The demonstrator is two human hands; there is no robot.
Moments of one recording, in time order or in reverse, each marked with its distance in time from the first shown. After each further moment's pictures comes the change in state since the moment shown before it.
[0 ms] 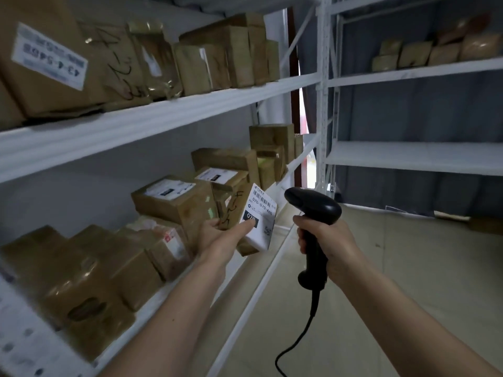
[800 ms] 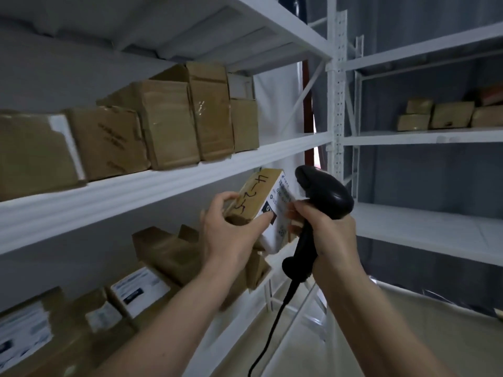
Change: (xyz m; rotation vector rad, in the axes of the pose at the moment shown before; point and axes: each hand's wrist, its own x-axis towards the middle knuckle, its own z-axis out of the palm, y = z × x) left_hand 0.201 0.137 0.237 0.220 0.192 0.511; right_hand 0.326 -0.132 -0.032 0.260 -0.025 -0.293
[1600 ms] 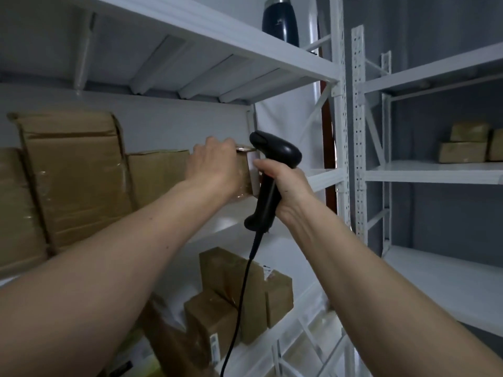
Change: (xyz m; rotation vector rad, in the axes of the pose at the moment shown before) left_hand 0.235 0.122 0.177 1.142 0.154 0.342; right_hand 0.306 -0.066 0.035 0.043 -0.393 0.147
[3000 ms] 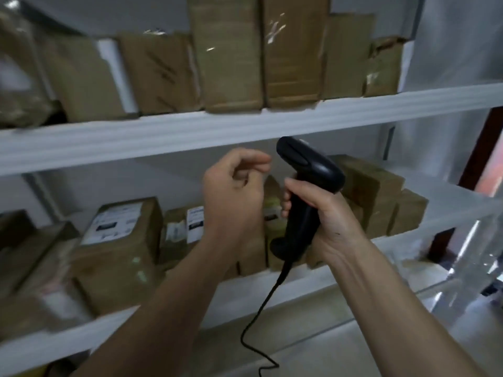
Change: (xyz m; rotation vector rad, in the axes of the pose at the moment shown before) left_hand -0.264 -0.166 -0.029 -0.863 0.305 -0.408; right_hand -0.194 0.165 0.086 0.230 -0.502 0.351
